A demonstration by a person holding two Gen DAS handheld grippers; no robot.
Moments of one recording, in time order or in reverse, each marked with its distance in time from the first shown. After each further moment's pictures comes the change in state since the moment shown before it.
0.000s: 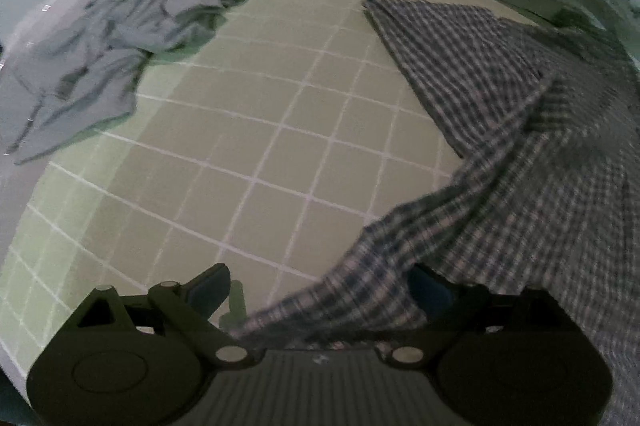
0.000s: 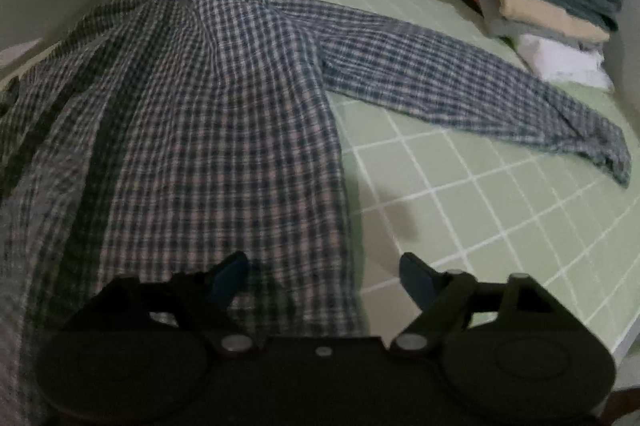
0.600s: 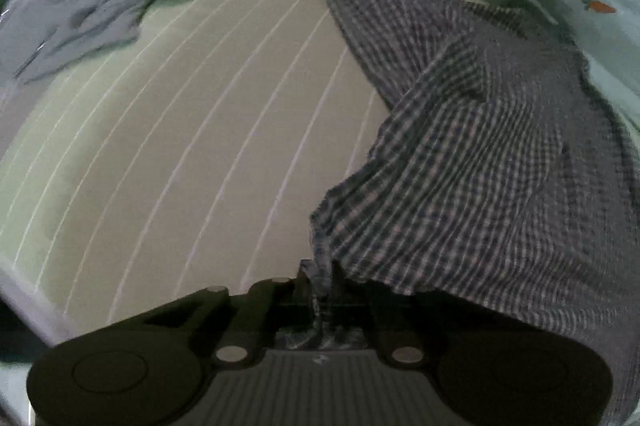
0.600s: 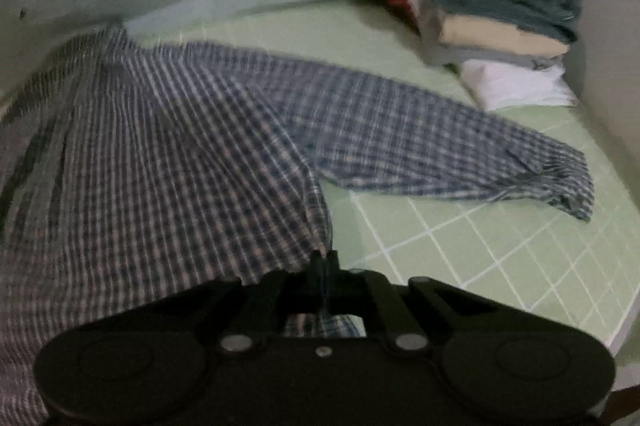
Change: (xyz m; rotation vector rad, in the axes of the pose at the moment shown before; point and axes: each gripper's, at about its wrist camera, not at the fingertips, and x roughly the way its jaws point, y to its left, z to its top) left arm -0.057 -0.022 -0.077 -0.080 0.048 -0.056; right arm 0.006 -0.051 0.033 0.021 -0.050 -0.080
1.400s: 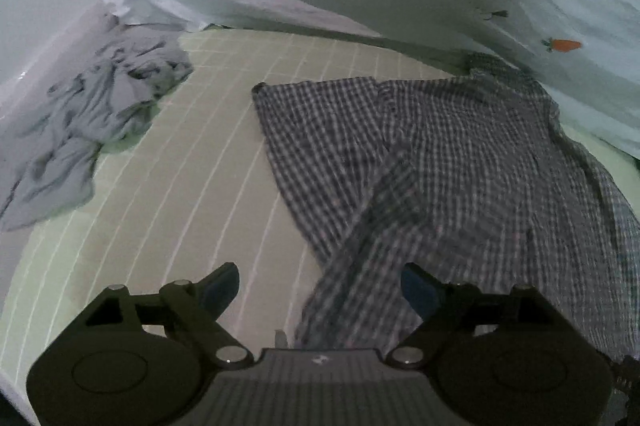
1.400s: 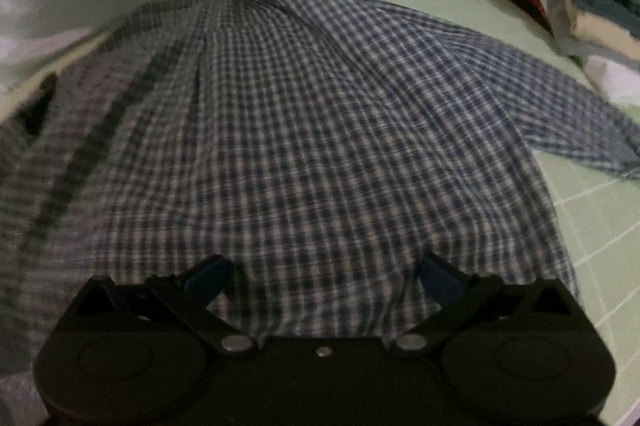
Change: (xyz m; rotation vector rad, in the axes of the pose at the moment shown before) left arm -0.010 -0.056 0.111 0.147 -0.156 -0.030; right arm -0.003 0.099 -0.031 -0.123 0.039 0.172
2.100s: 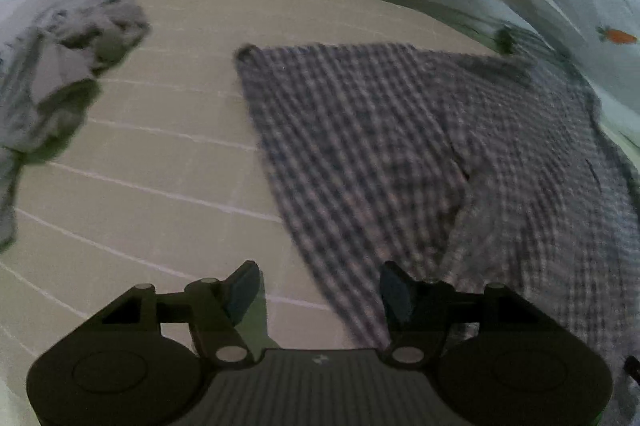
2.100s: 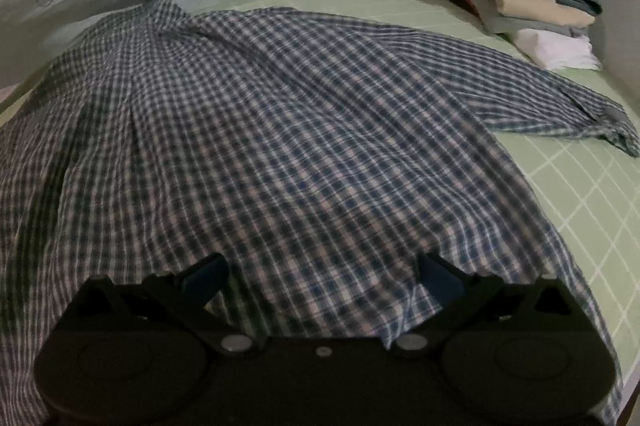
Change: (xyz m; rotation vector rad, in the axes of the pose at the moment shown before) left arm 0.105 0.027 0.039 0.027 0.105 -0.088; right arm 0.013 0.013 0.005 0.231 -0.059 -0.178
